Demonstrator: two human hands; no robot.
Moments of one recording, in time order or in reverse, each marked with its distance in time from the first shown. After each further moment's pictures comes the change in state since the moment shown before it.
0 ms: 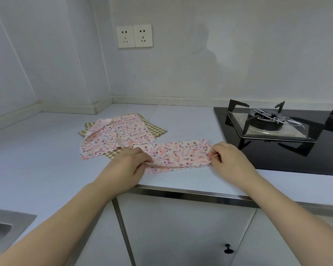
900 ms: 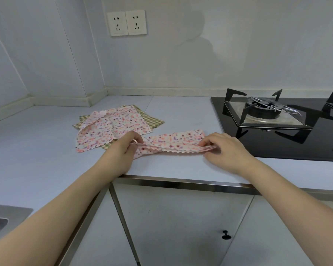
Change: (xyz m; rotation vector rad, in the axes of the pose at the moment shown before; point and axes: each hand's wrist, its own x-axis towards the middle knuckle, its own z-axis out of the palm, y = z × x) left_hand 0.007 0.007 -0.006 -0.315 0.002 -0.356; right_hand 0.000 0.002 -0.004 0.062 -0.158 -0.016
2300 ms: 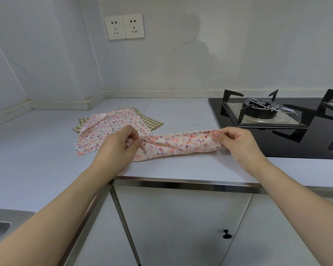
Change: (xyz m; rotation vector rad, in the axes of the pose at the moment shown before) left_hand 0.001 0.017 -0.013 0.039 0.202 0.067; right_hand -0.010 -0.001 -0.013 0.806 0.326 0.163
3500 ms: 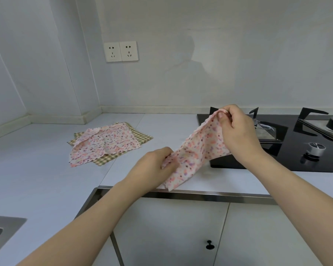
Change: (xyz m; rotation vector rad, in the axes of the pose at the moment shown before) left_hand -0.016 0.098 0.045 -0.007 -0.243 0.144; right_hand 0.006 -0.075 -0.043 -0.398 0.285 -0.318
